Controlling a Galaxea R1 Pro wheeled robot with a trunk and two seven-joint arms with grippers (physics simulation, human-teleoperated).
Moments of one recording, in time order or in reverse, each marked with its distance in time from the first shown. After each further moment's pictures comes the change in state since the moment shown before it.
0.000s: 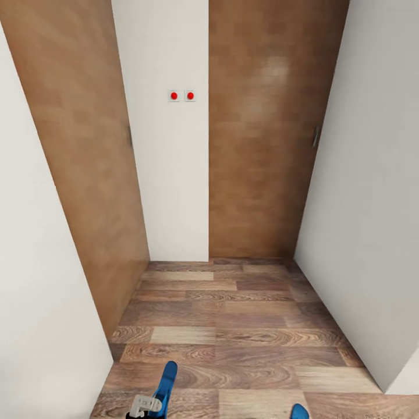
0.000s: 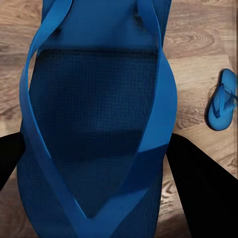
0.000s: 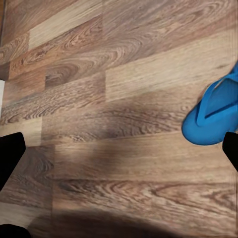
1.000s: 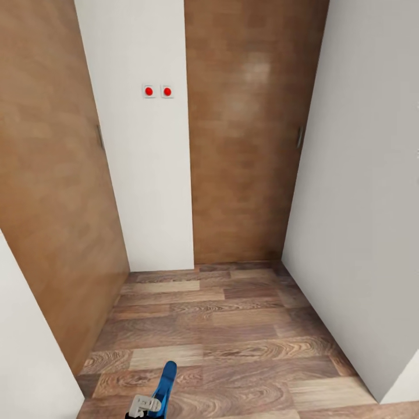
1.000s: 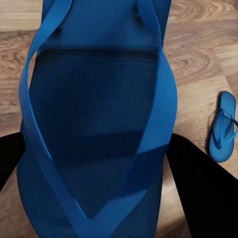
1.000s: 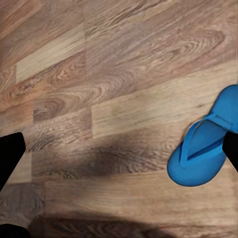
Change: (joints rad) left arm 0.000 0.003 0.000 0.000 0.001 0.000 -0.001; right arm 0.000 0.000 0.002 0.000 0.000 0.000 -0.001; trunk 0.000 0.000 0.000
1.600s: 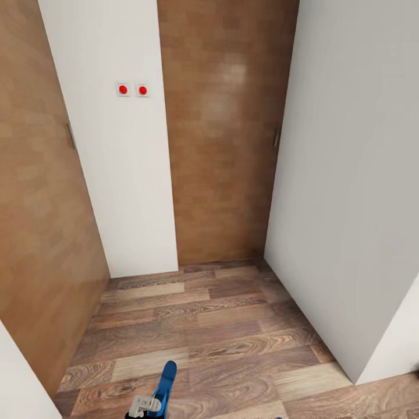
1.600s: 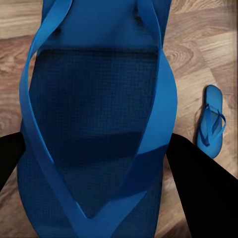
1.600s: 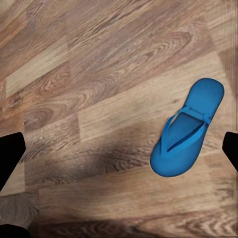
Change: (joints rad) left arm 0.000 0.000 0.000 0.000 0.000 0.000 0.000; right arm 0.000 0.000 -0.002 0.000 0.000 0.000 0.000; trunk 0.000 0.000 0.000
